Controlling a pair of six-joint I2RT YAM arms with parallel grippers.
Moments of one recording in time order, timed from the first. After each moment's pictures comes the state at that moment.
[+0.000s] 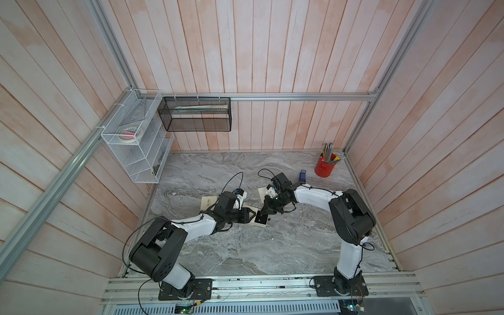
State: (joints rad) left arm -0.56 1.55 0.66 0.16 0.42 -0.48; right arm 0.60 1.92 1.23 -0.51 -0.57 0.67
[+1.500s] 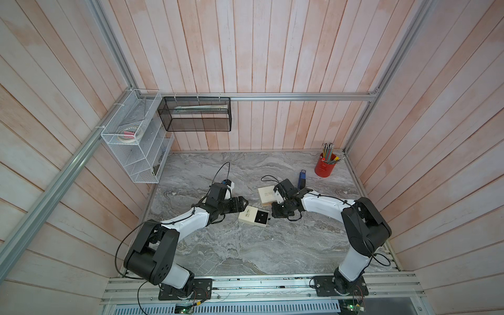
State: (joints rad) left arm -0.43 1.52 0.75 0.00 0.36 -0.50; right arm 0.63 1.77 1.06 -0.49 -0.23 0.45
